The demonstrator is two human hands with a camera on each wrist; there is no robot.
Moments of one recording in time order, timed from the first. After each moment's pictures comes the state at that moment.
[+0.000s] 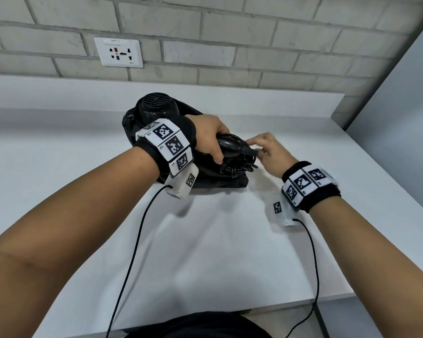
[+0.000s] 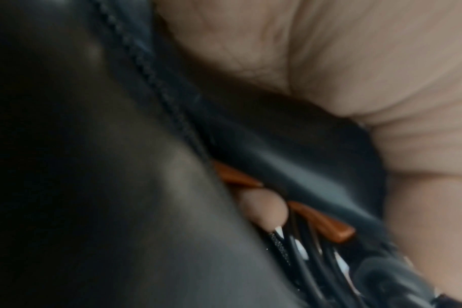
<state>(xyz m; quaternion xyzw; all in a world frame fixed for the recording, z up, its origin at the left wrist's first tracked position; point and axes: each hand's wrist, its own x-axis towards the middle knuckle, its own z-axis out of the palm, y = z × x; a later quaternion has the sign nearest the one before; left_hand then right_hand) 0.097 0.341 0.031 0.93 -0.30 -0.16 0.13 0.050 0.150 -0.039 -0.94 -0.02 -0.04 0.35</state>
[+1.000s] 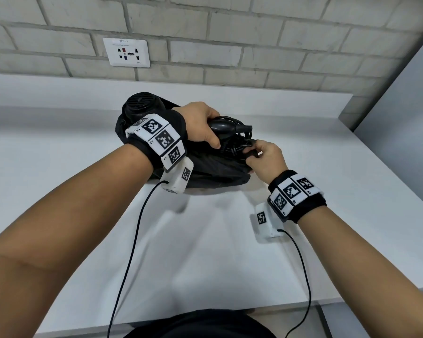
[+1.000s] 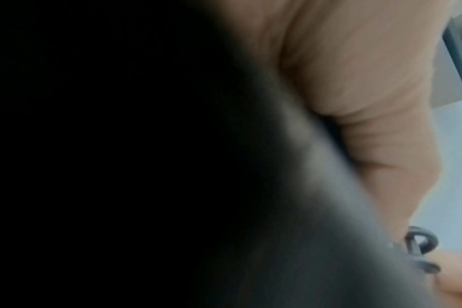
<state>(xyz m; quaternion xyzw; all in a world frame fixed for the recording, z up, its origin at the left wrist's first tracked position) 0.102 0.363 0.037 0.95 -0.22 -0.10 0.20 0.045 0.184 -0.052 -0.87 0.07 -0.11 0.48</state>
